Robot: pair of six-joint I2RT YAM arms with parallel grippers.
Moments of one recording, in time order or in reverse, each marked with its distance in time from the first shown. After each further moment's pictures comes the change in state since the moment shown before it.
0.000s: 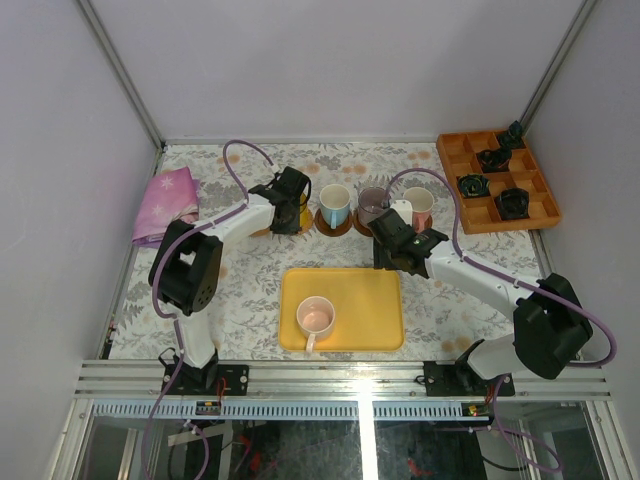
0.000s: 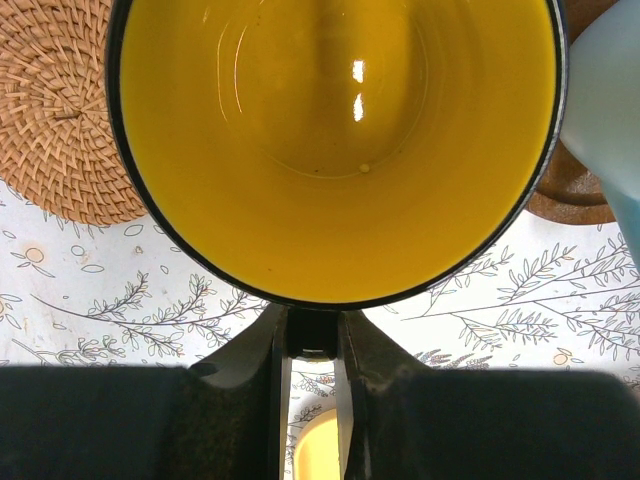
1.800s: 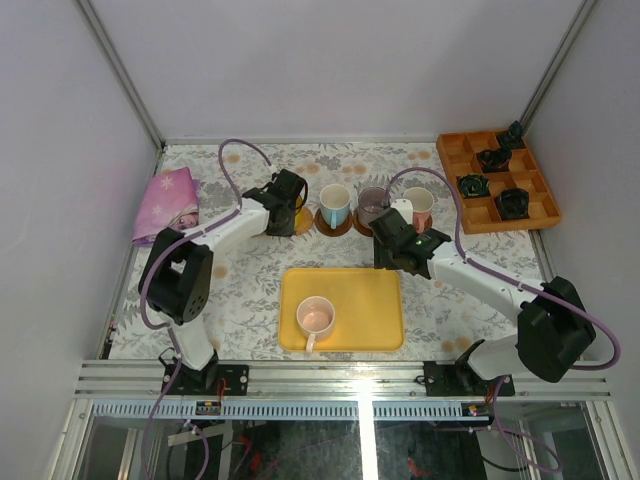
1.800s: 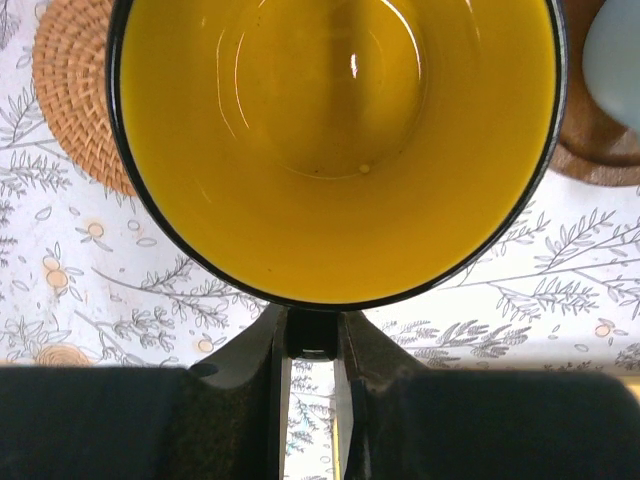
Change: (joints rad) left arm -0.014 -0.091 -0.067 -0.020 -0.055 0.071; right arm 0.003 -0.021 0.002 -0.005 -0.006 -0.015
